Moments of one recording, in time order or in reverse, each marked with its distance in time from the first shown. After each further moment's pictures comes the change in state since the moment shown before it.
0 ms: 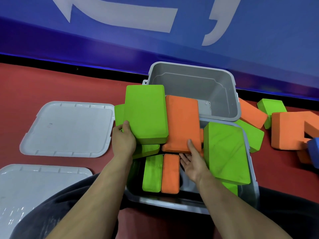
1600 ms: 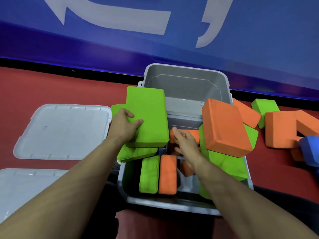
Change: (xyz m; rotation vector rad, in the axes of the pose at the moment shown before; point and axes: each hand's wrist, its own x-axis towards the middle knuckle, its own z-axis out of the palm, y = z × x) left_hand 0.027 0.032 -0.001 0.325 -0.297 0.232; right_hand -0.017 -0.031 0.046 -0.670 -0.039 -0.341
